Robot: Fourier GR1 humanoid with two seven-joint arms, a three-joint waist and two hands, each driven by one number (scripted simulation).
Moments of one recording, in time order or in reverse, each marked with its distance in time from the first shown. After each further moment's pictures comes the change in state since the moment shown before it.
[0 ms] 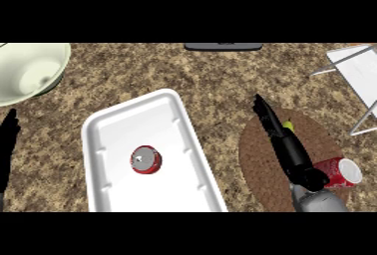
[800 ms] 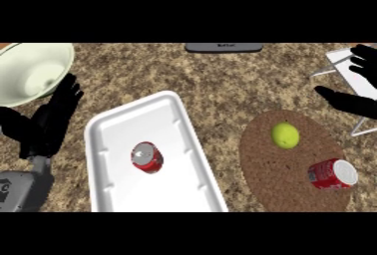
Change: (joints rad) left arm -0.230 -0.177 -0.055 -0.094 0.186 -0.154 0.111; right arm -0.215 -0.269 -0.394 0.051 0.040 -0.164 0.485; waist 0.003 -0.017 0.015
